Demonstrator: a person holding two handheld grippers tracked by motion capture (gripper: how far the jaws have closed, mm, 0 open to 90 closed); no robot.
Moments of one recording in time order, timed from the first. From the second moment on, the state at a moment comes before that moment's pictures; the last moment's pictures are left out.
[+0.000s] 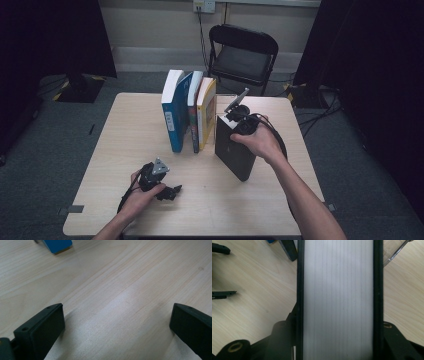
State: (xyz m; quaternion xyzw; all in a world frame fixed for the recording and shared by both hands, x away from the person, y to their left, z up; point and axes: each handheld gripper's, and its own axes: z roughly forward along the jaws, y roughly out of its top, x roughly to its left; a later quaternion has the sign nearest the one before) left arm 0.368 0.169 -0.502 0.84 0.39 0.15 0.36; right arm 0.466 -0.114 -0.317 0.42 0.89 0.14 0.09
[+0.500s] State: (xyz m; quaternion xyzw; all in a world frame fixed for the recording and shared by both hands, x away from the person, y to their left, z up) left arm 0.368 0.169 -0.502 0.84 0.38 0.15 0.36; right arm 0.476 -0.115 -0.300 0.47 0.86 0.16 0.11
